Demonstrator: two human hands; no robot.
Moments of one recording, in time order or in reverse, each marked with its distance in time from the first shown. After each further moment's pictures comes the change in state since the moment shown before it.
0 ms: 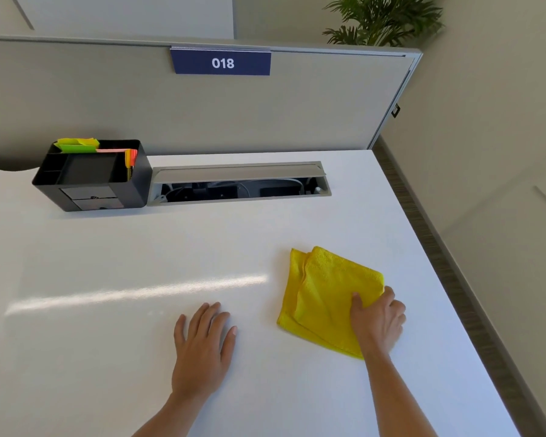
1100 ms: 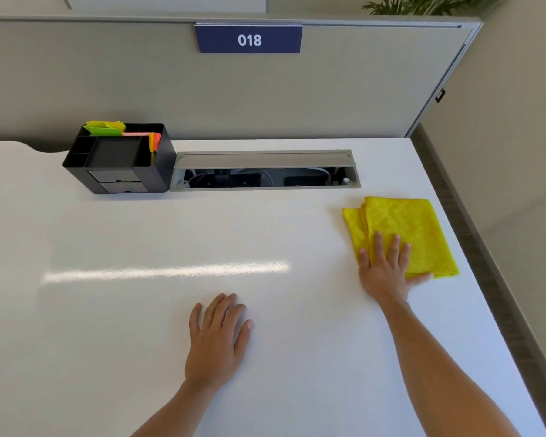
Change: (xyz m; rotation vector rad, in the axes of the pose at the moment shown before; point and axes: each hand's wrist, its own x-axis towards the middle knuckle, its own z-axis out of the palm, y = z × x) left_hand -0.001 0.000 0.000 0.006 -0.023 -0.030; right_hand 0.071 -0.048 0.034 -0.328 -0.202 -0.352
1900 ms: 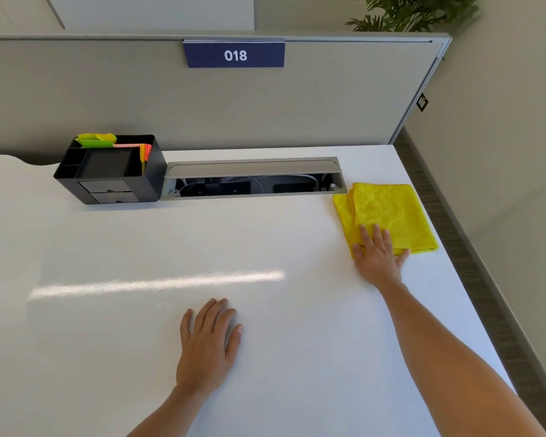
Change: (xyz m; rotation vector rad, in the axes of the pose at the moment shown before) left_hand 0.002 0.001 0.000 0.012 -0.007 -0.006; right_hand 0.043 0.014 -0.013 0.002 -0.037 -0.195
